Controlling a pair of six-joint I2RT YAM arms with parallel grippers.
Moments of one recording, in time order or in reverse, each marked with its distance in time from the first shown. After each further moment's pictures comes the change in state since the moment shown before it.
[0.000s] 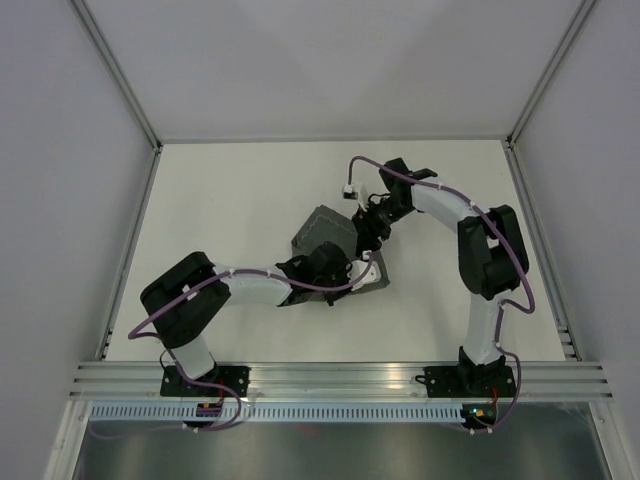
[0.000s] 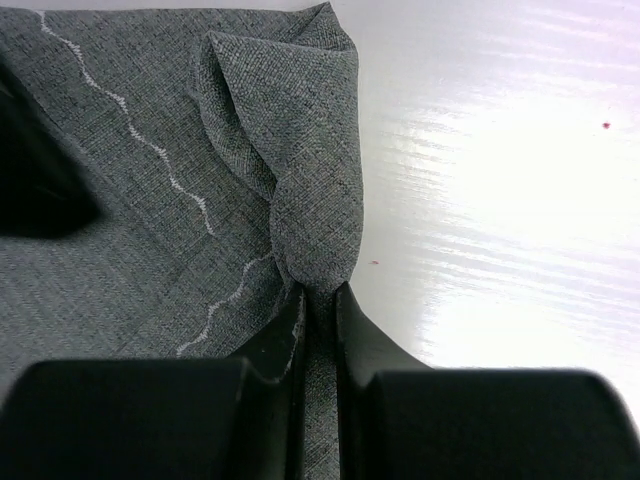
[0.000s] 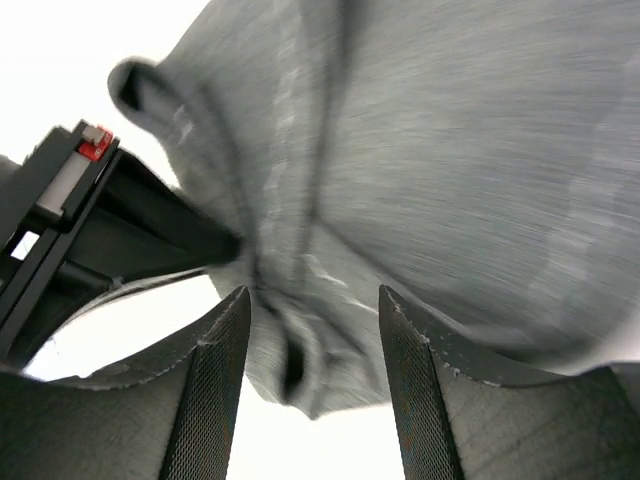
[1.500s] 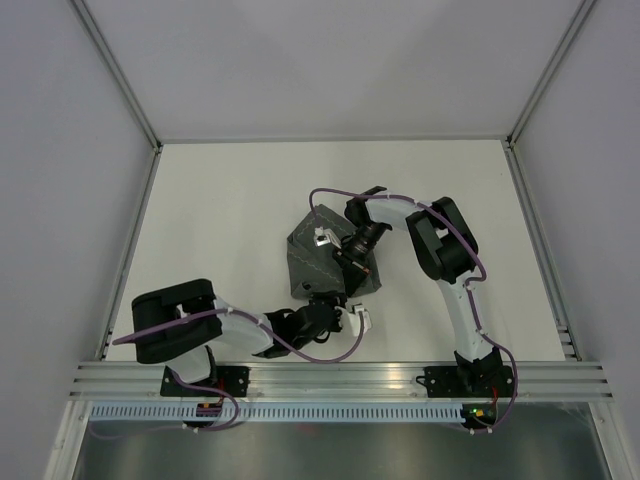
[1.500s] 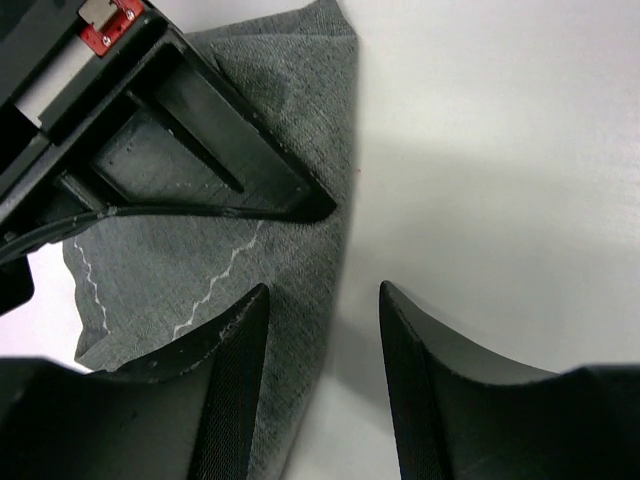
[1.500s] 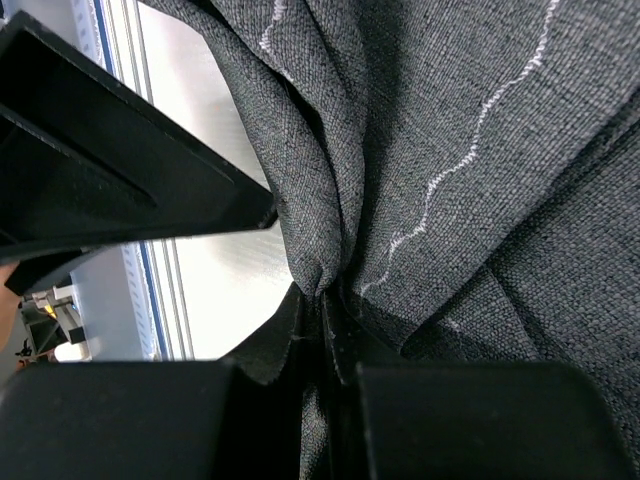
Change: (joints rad) left arm -0.291 -0.115 -0.388 0.492 -0.552 0.182; right arm 0.142 0.284 0.134 -0.349 -0.097 -0.231
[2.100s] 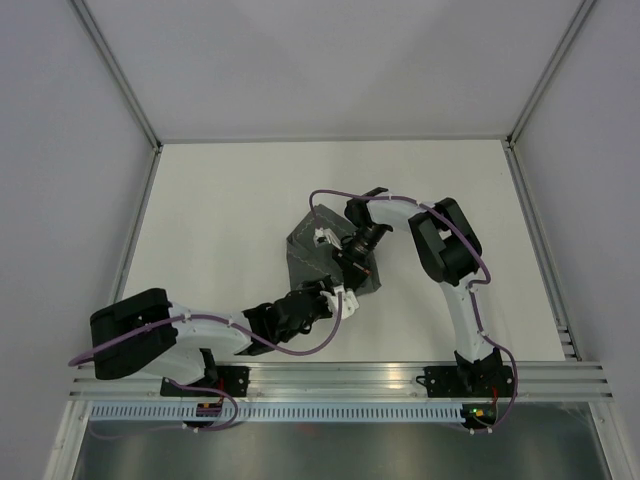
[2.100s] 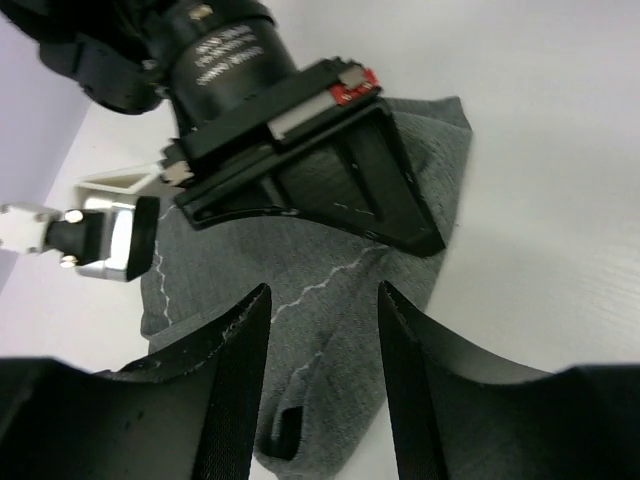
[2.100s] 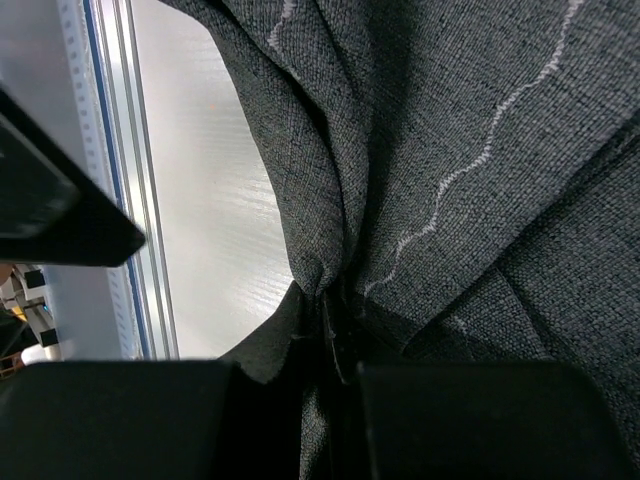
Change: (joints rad) left arm 0.069 -0.248 -0.048 0.041 0.008 -0.091; right arm 0.008 -0.042 -0.045 0.052 0.012 -0.015
